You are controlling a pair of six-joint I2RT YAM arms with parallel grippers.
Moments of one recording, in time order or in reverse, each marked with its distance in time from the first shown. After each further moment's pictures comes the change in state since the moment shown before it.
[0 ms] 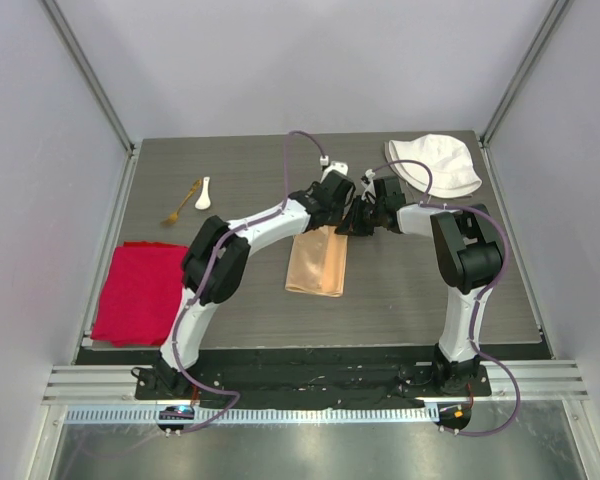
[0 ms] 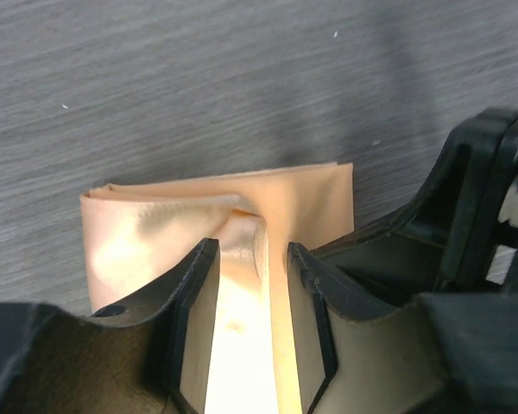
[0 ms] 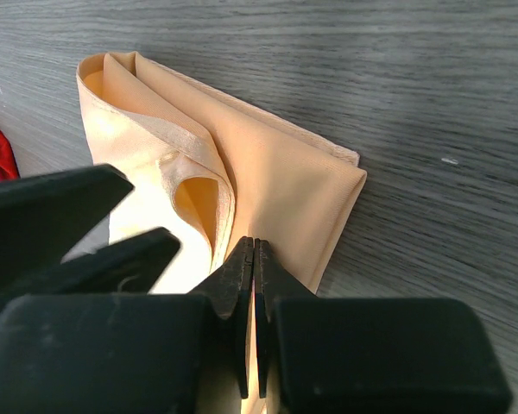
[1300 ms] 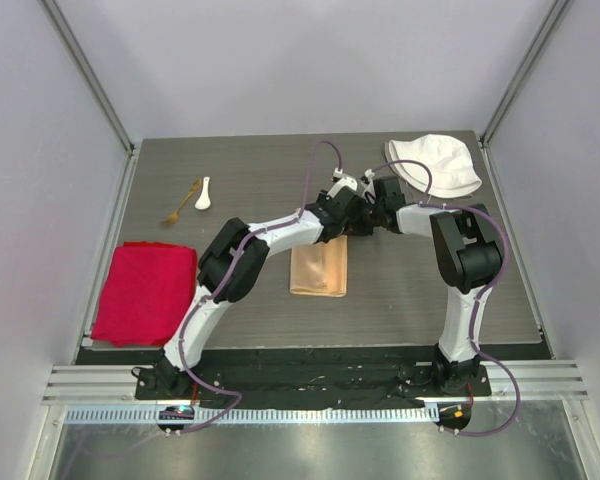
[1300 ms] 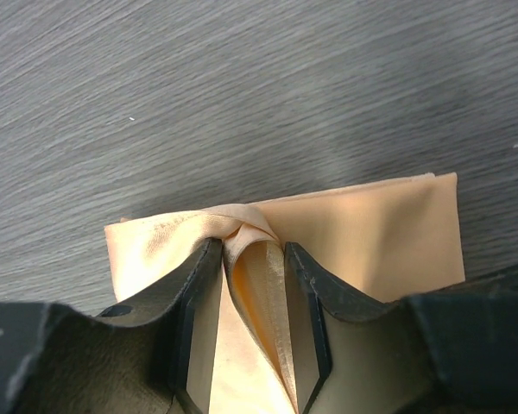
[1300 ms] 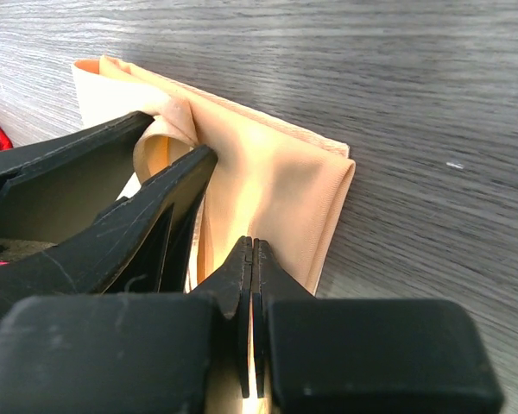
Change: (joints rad) left arm -0.053 0.133 0.032 0.028 -0.298 0.196; right arm 0.000 0.004 -0.001 0.009 0.000 0.001
